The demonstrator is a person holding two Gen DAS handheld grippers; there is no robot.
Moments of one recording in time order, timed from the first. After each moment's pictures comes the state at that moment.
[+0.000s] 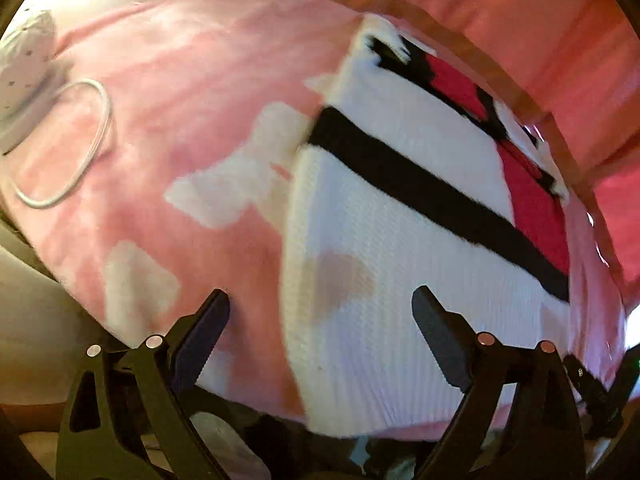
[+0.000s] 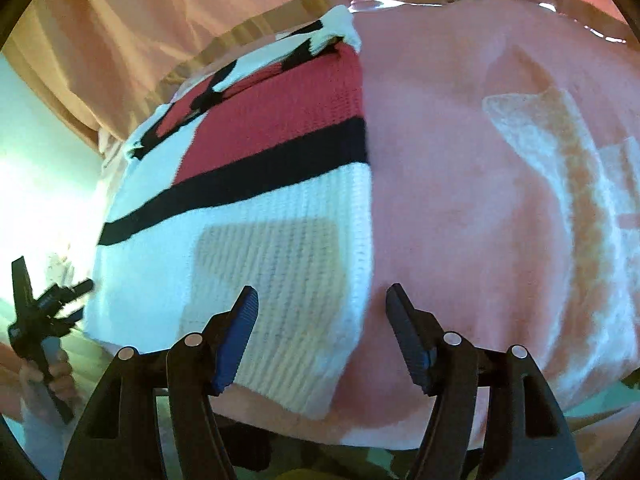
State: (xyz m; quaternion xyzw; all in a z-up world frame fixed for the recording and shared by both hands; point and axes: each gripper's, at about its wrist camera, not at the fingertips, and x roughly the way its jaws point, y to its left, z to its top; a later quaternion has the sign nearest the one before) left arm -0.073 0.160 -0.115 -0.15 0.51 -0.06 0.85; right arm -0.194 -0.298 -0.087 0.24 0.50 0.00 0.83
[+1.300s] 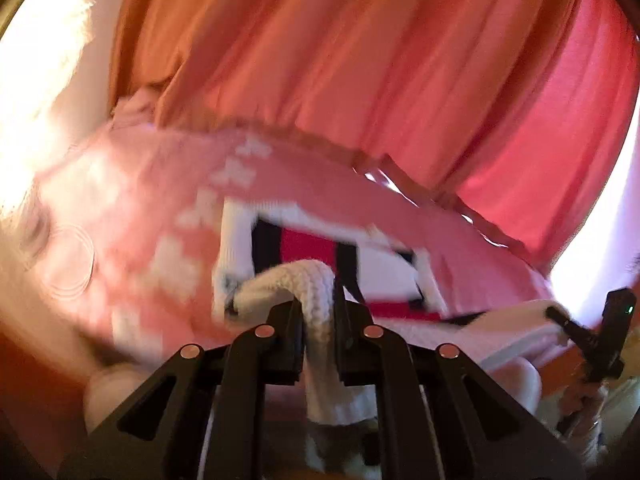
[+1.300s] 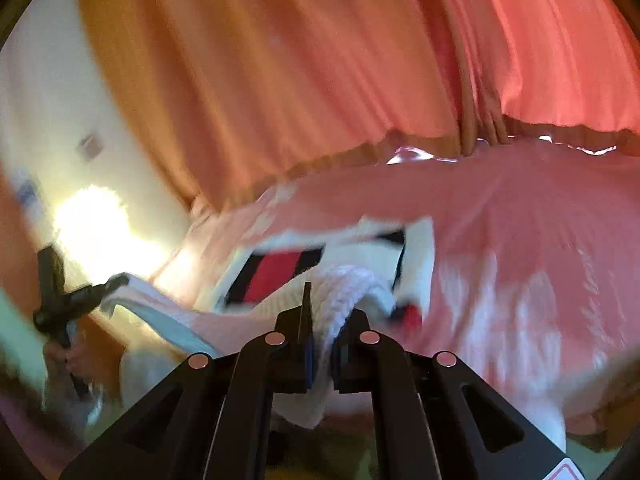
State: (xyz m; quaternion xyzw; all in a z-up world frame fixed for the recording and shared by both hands) left arm -0.171 0.110 0.080 -0.11 0.35 -0.20 0.91; right arm -0.270 -0.344 0.146 0.23 0.35 0.06 0.91
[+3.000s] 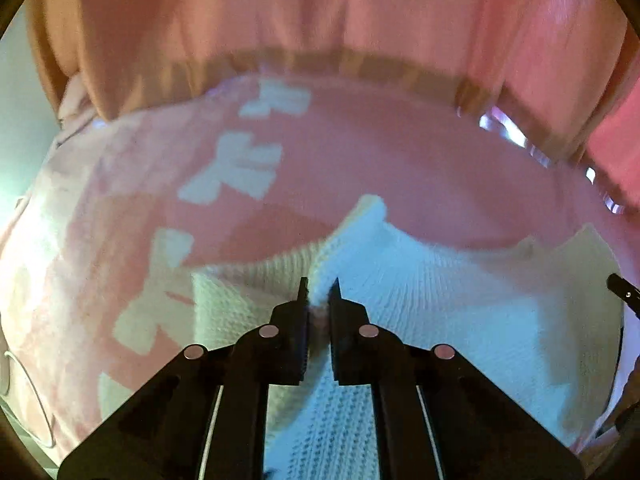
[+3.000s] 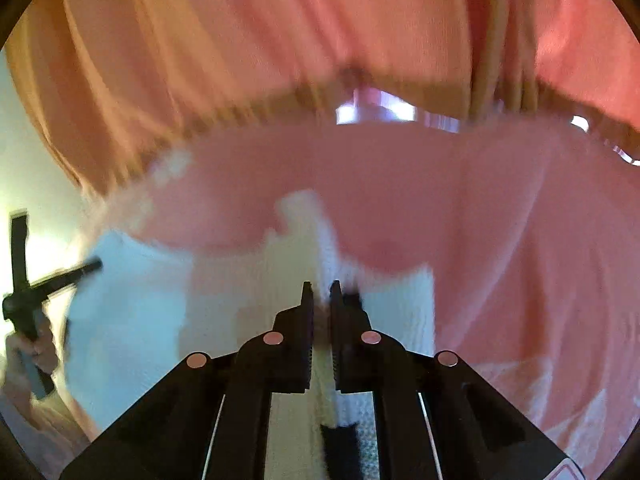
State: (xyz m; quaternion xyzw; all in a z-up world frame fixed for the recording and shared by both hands) left arm 0.073 0.015 -0.056 0.01 0.45 -0.12 0.89; right arm -0.042 -0.370 0.017 0.16 0.42 -0.01 0.89
